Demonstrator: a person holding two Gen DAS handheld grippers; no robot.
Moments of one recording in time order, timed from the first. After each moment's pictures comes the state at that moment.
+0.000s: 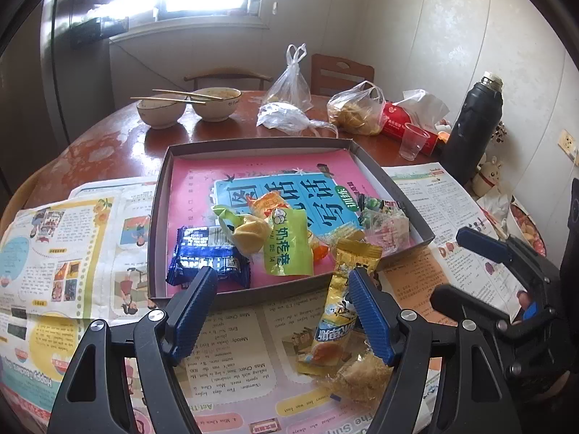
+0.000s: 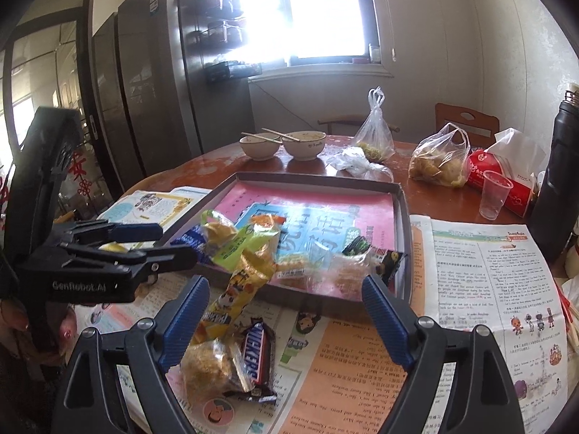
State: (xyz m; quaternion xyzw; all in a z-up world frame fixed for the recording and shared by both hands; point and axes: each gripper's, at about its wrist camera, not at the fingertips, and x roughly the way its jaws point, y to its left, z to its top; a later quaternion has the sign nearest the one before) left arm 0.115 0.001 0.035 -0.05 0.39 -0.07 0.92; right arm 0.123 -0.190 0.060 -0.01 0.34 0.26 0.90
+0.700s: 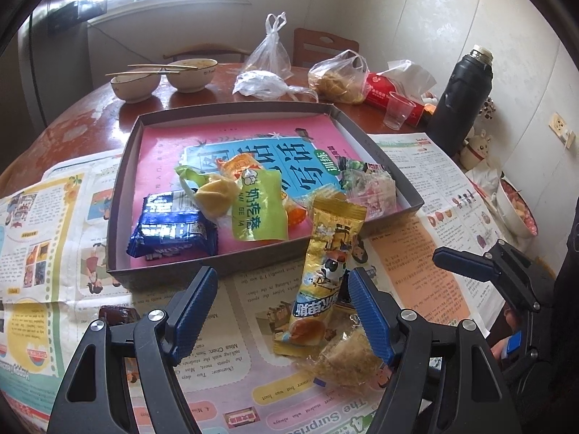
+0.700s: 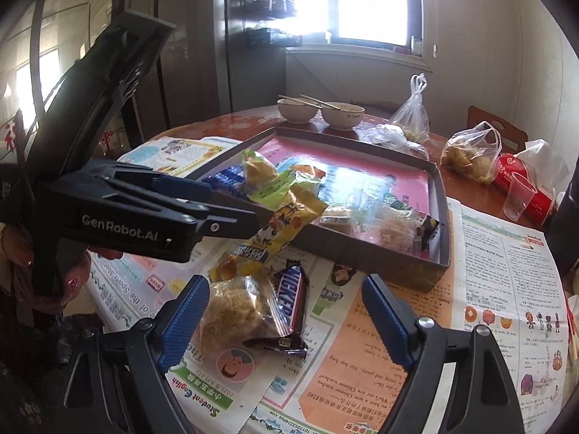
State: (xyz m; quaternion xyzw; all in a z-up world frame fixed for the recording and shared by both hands) left arm 0.118 -0.014 0.010 -0.05 0.43 -0.11 0.89; right arm 0.088 -0.165 0.032 -0.09 0.36 0.31 0.88
